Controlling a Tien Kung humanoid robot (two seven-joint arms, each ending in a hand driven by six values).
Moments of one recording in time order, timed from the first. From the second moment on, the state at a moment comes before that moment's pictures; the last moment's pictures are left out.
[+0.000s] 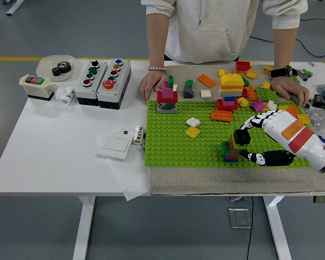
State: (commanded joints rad) left arm -0.16 0.11 -0.30 -0.26 0.44 0.19 0.31; right arm 0.33 -0.66 0.91 1.44 -1.94 -0.34 0.42
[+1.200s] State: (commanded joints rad) left arm -0.16 0.11 -0.29 -0.26 0.44 0.19 0.31; right arm 0.29 -0.63 0.93 1.41 -2.04 -0.42 0.44
